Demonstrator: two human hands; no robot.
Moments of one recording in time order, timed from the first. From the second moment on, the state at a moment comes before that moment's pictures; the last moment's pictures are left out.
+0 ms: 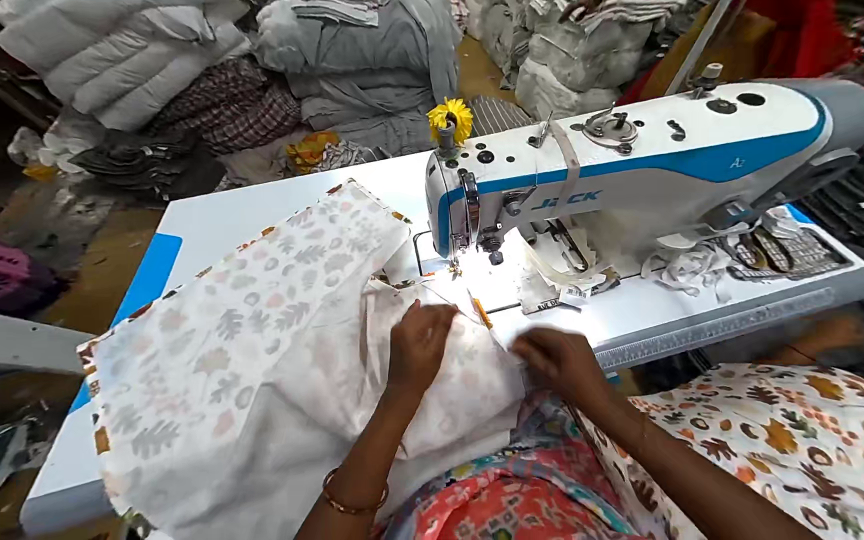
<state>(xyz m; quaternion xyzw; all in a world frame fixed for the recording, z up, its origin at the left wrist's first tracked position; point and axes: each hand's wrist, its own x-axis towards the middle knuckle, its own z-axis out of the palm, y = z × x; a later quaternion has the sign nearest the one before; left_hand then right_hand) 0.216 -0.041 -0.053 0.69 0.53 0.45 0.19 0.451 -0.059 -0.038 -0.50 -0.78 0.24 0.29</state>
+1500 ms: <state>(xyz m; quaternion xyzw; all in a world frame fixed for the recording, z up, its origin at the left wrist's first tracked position) 0.226 -0.073 -0.080 0.79 0.54 0.28 0.07 0.377 -0.067 -0.073 -0.51 -0.79 0.06 0.34</state>
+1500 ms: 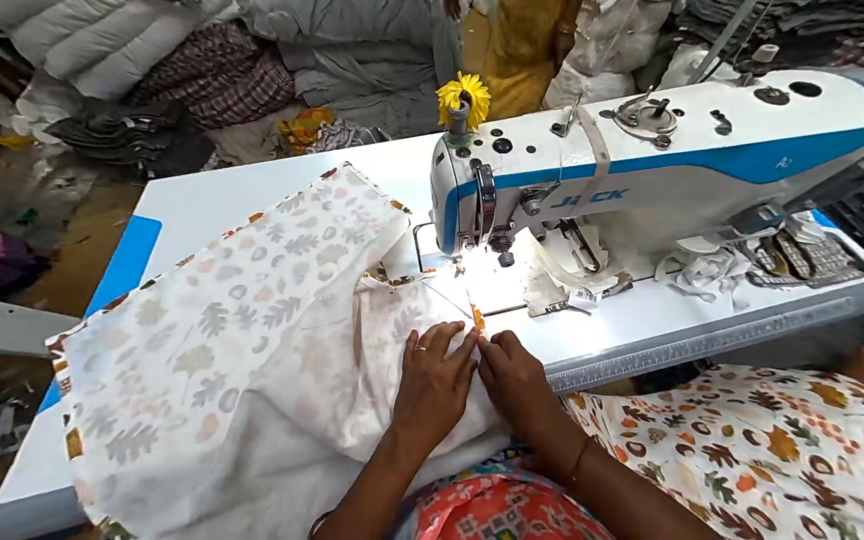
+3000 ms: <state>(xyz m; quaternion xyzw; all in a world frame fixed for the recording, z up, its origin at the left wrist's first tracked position) 0.252 -0.096 -0.043 0.73 0.44 0.42 0.30 0.519 -0.031 -0.076 -0.59 -0.70 0.00 0.41</state>
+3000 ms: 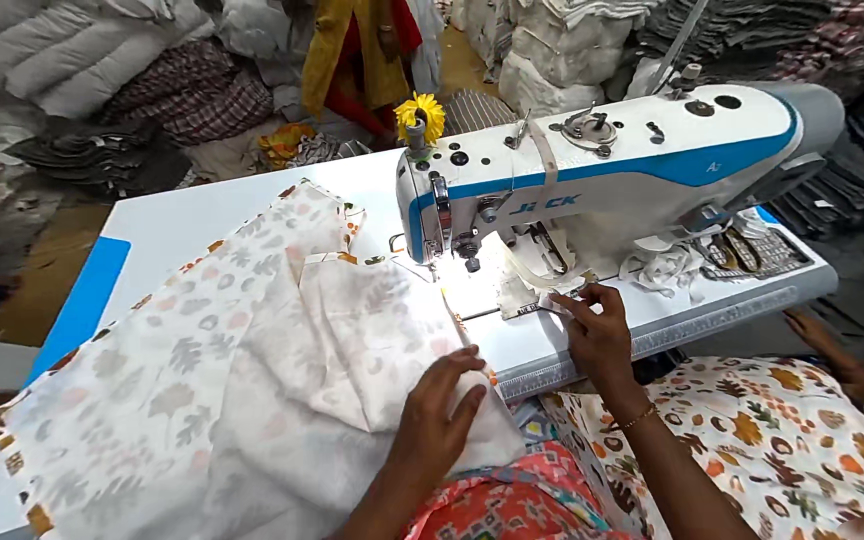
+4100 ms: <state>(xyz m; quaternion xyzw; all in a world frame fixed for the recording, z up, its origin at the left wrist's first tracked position) 0.248 -0.107 -0.011 0.40 0.53 0.47 0.57 0.402 -0.105 -0.015 -0.47 -0.46 0.58 0.48</state>
